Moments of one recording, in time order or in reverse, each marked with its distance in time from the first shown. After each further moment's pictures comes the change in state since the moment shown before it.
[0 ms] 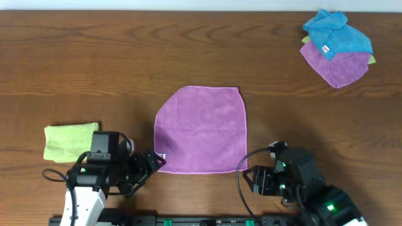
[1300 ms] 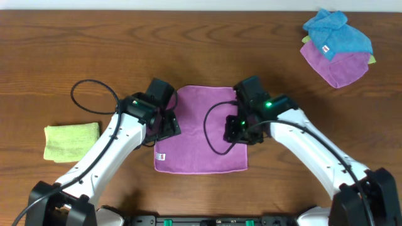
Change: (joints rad) left arm -0.370 0.592 0.549 -0.077 -0.585 -0.052; right arm 0.012 0.960 0.658 -0.119 -0.007 -0.123
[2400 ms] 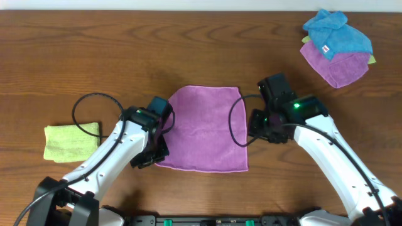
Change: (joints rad) left arm -0.015 -0.001 -0.135 -0.122 0.048 -0.054; right arm -0.137 -0.136 0.001 -0.094 0.185 0.090
